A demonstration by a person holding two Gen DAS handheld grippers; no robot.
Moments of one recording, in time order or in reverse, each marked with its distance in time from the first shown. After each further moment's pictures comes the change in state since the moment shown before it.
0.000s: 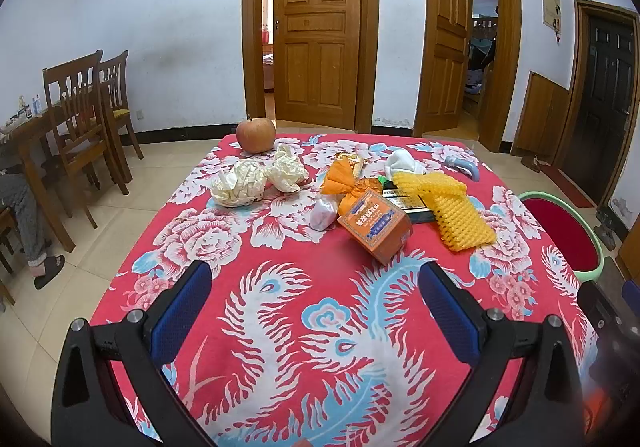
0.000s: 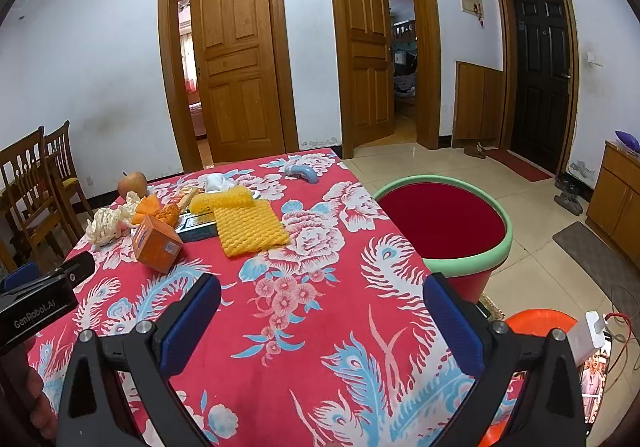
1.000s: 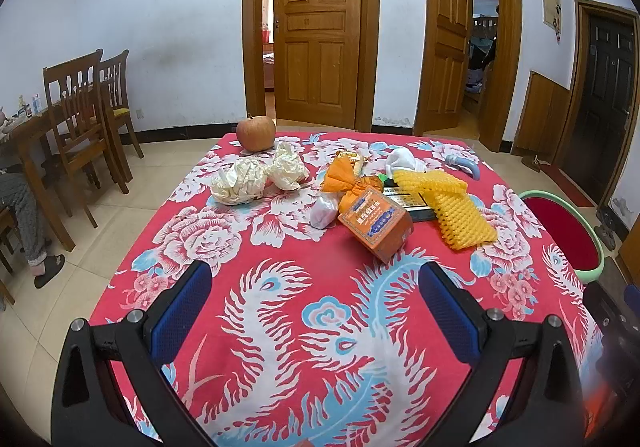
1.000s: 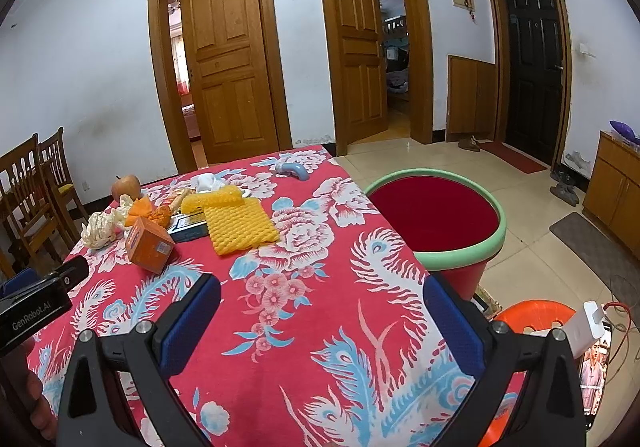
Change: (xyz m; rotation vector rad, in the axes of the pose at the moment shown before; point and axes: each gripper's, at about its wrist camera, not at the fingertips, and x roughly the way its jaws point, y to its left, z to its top) left arm 0.001 0.000 -0.003 0.001 0.005 -0.001; right arm -0.001 -0.009 -0.003 0.021 0.015 -0.013
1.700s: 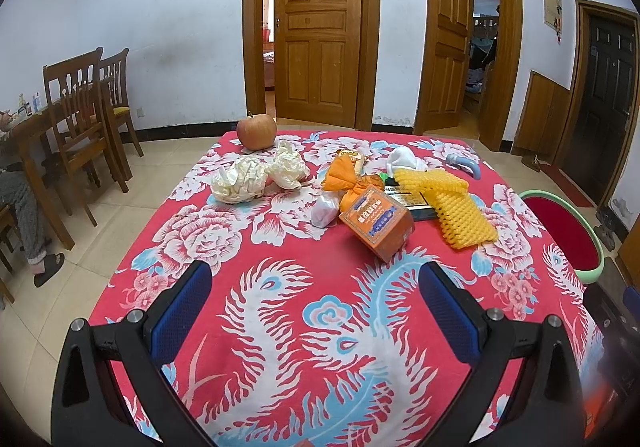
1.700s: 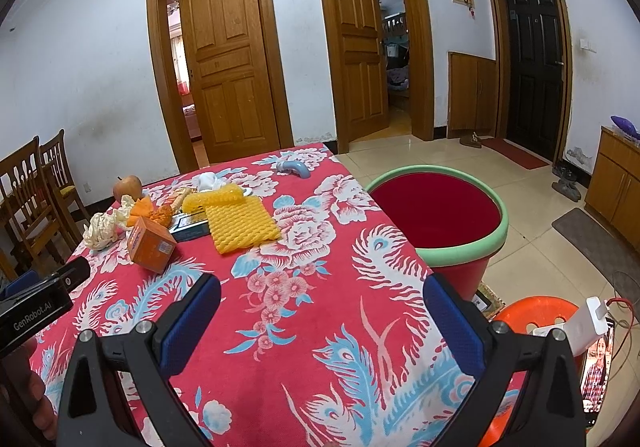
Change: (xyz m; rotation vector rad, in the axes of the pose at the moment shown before) left arm 0.000 0.000 0.000 0.000 0.000 0.000; right arm 0.001 0.000 0.000 0.003 0.000 0.001
